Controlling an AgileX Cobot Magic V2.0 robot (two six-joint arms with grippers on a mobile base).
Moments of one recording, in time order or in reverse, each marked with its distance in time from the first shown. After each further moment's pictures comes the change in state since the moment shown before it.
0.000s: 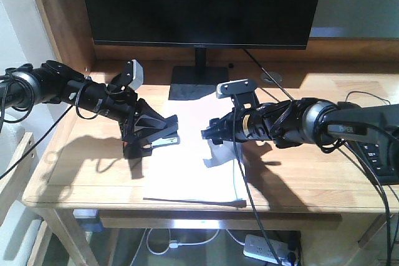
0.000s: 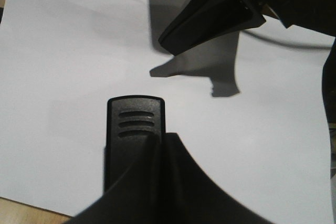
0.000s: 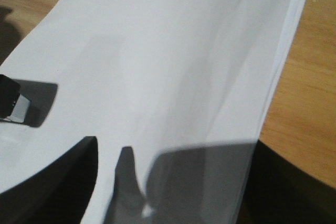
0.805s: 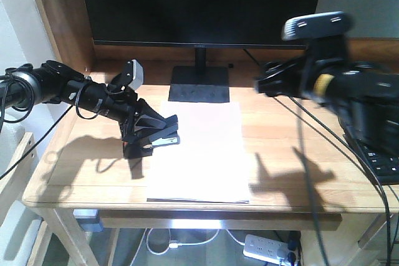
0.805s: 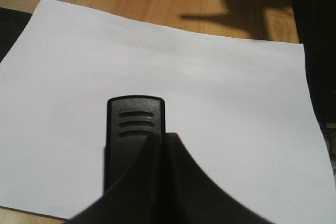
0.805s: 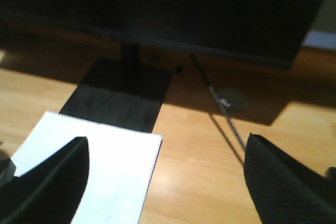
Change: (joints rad) left arm 0.000 0.000 0.000 0.000 0.000 0.000; right arm 0.001 -0.665 0.328 0.012 0.284 -0.049
